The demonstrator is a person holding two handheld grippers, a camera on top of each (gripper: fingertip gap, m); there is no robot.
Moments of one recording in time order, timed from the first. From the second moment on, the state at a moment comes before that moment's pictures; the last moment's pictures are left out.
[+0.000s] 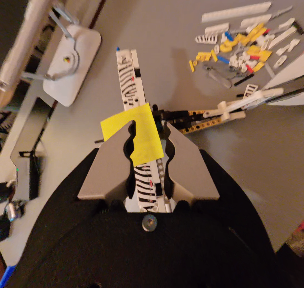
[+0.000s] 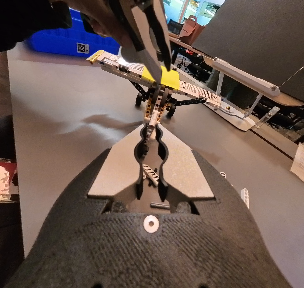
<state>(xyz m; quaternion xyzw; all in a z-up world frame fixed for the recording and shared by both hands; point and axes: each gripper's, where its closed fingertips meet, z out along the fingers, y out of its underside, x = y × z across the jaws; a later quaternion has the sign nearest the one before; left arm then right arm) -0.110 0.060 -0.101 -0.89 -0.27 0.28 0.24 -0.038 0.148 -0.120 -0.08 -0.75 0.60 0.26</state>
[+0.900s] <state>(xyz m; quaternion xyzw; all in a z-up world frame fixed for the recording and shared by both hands) -0.098 0.033 -0.089 -0.86 -0.27 0.38 0.20 -0.039 0.149 -0.117 -0.08 -0.74 0.60 0.27</state>
